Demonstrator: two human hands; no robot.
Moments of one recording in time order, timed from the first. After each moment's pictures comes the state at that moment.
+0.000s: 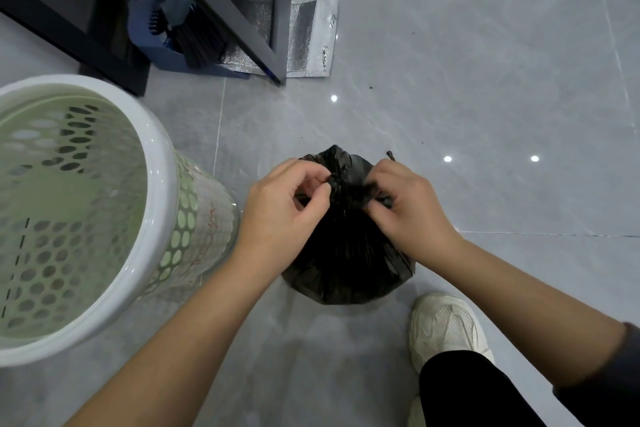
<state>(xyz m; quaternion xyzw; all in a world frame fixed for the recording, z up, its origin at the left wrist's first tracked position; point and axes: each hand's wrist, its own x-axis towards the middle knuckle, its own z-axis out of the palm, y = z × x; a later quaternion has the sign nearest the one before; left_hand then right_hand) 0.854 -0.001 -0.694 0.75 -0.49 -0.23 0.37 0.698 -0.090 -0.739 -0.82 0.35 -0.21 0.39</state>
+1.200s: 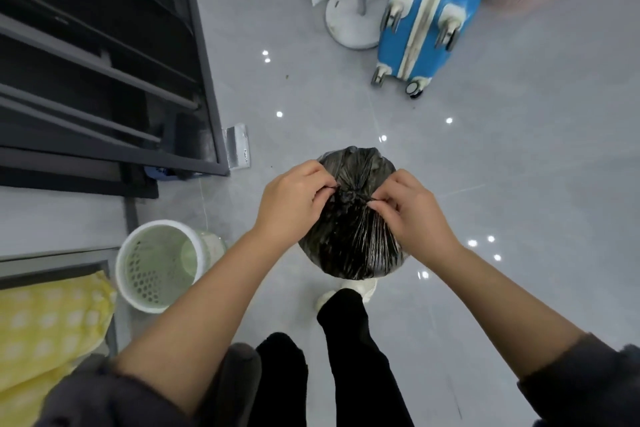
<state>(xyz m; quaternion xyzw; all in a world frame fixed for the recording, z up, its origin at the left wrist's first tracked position) 0.626 -0.145 -0.182 0.65 -0.71 -0.21 0.17 0.416 -0.161 -0.188 -0.74 0.52 -0.18 0.38</state>
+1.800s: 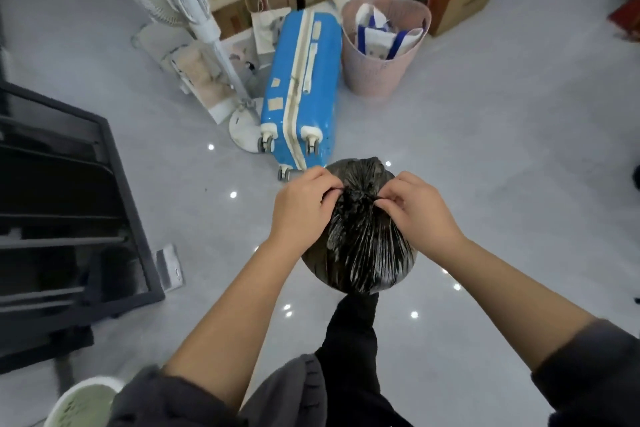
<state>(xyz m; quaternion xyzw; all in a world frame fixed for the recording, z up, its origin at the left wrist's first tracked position) 0.347 -0.366 -0.061 0.56 -0.77 -0.22 0.21 0.148 -0.338 -0.054 -0.68 0.64 -0.22 0.28</state>
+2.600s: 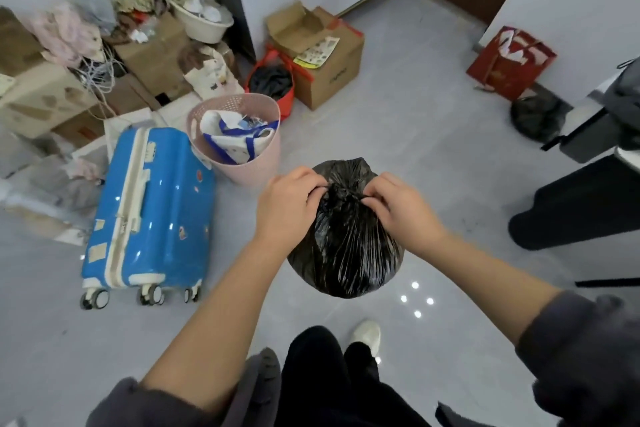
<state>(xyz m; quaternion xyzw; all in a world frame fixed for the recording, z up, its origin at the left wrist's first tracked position) -0.159 -0.667 -0.021 0.47 -0.83 -0.17 0.24 -0.360 -0.605 -0.025 -0.69 0.66 -0.24 0.20</state>
